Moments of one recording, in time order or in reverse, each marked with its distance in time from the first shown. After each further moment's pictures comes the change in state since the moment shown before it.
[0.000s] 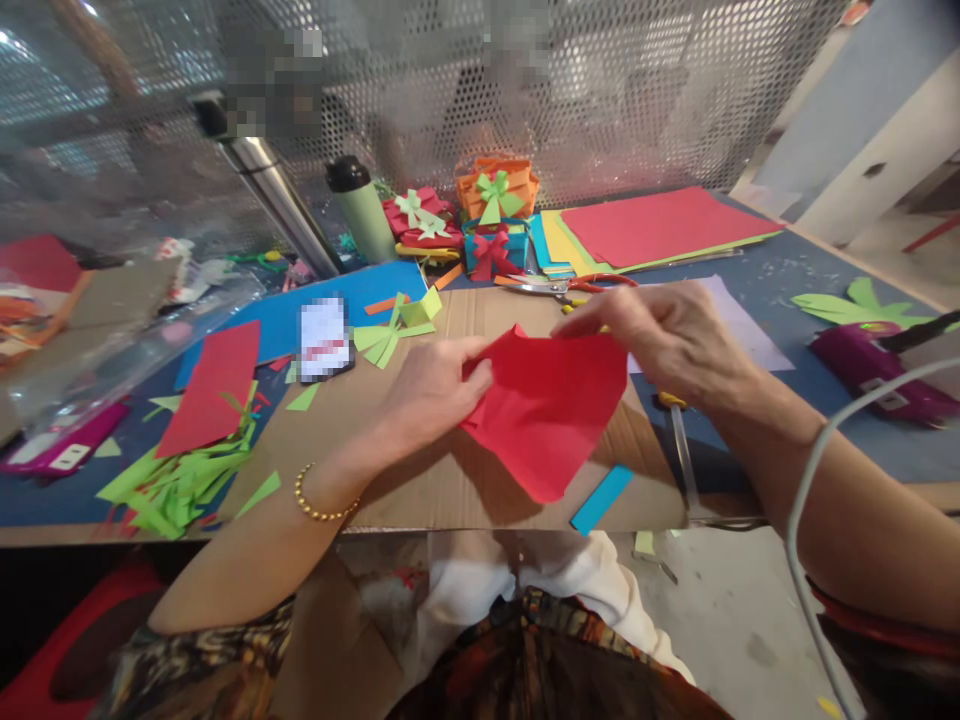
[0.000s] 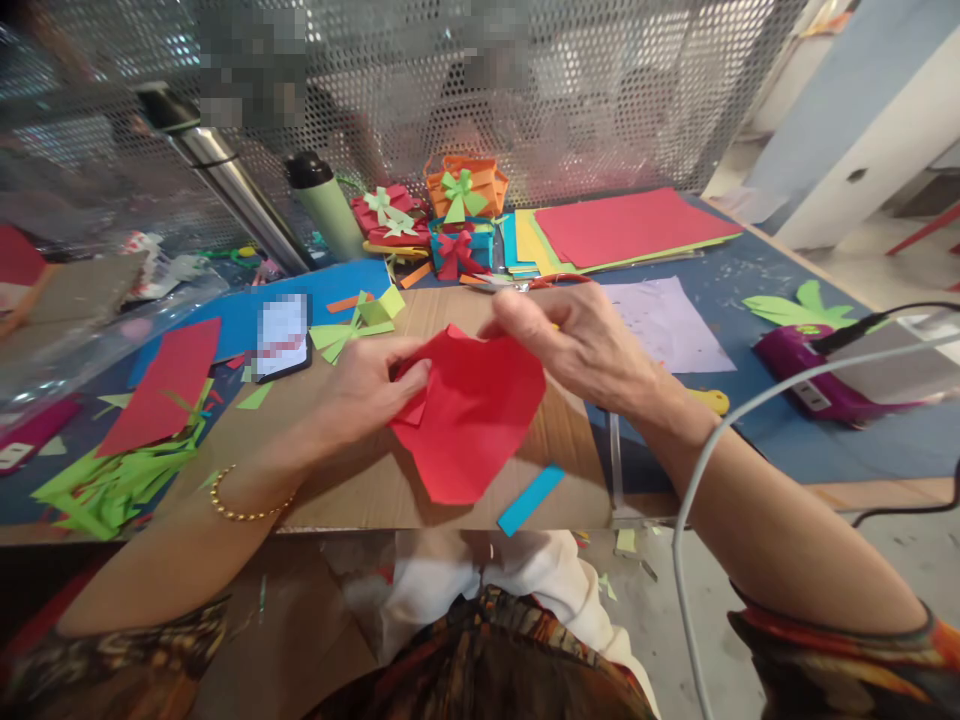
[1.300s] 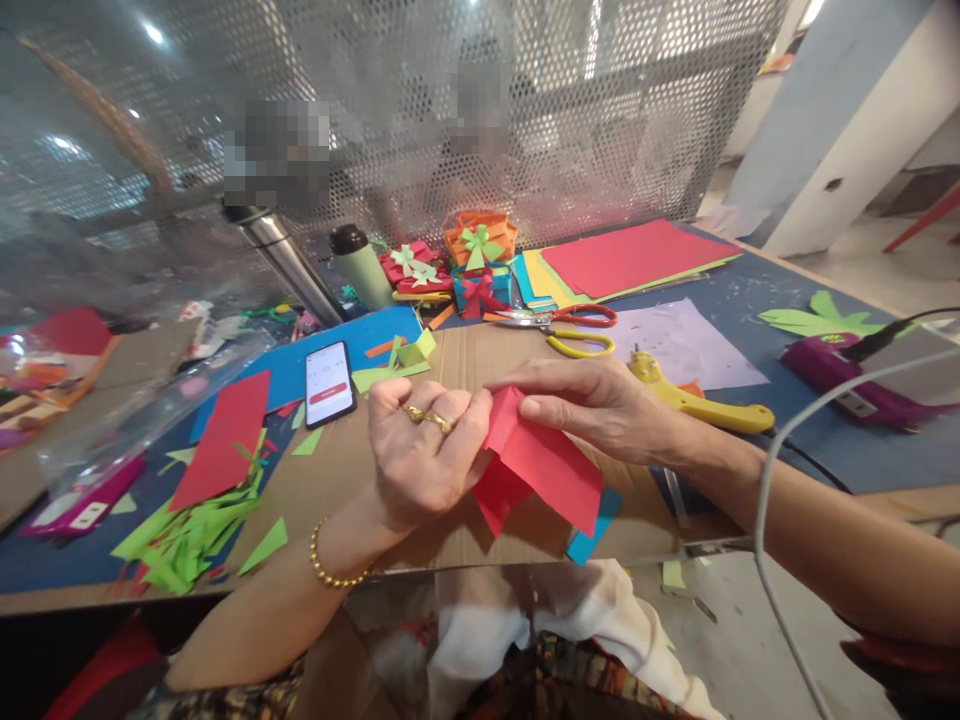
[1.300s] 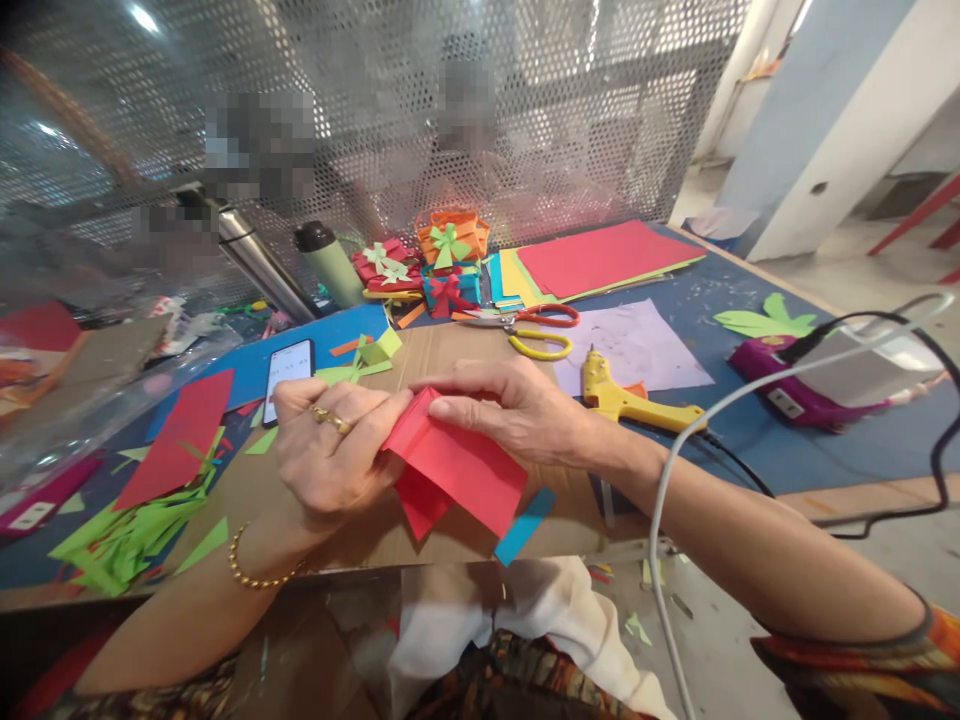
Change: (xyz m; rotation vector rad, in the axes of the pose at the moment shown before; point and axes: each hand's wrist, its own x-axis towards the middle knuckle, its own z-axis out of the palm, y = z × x) left_hand -0.021 0.017 -0.003 0.513 0.658 0.697; right_hand -0.008 -0.012 0.021 0.227 -0.269 -0.091
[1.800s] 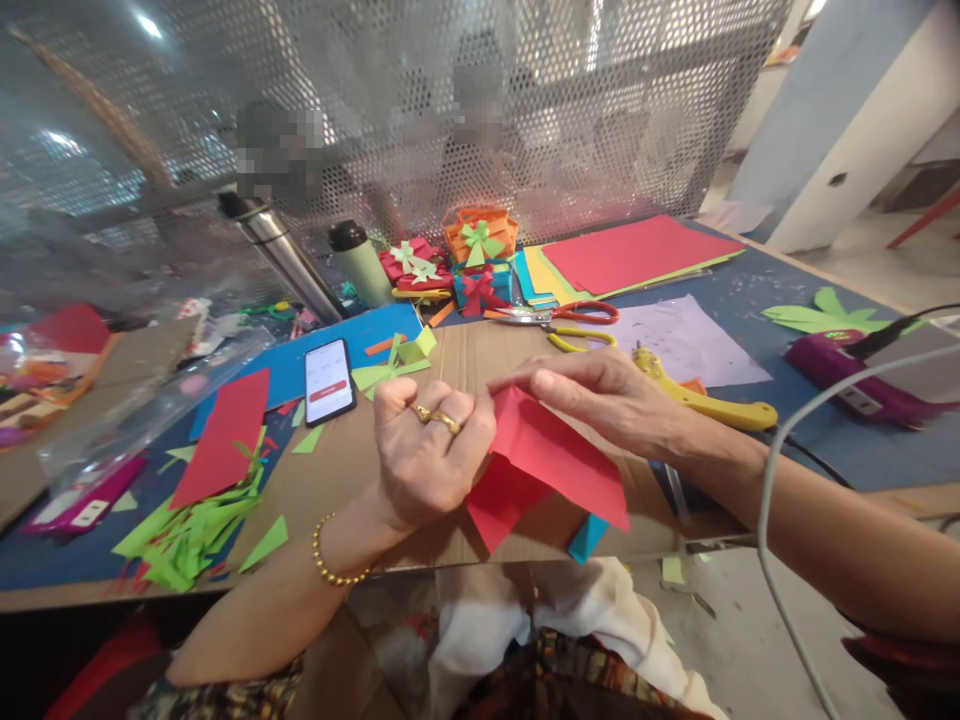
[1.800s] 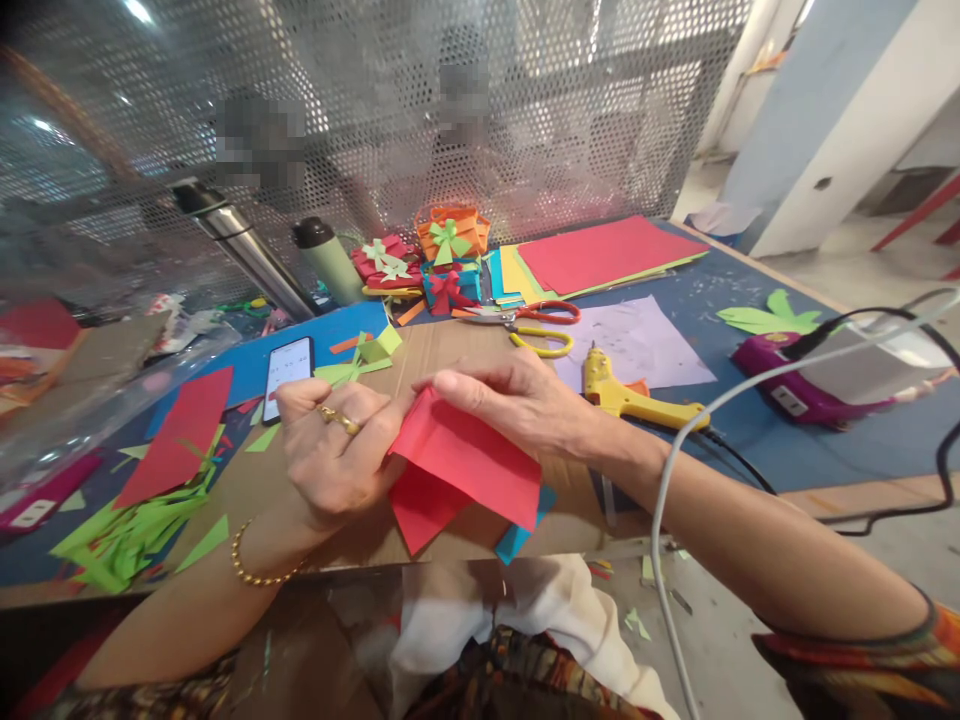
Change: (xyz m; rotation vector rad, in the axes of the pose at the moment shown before) left_hand 0.001 0.002 0.000 0.040 -0.020 0.032; right_hand -0.002 0.001 -0.001 0.065 -0.004 0.114
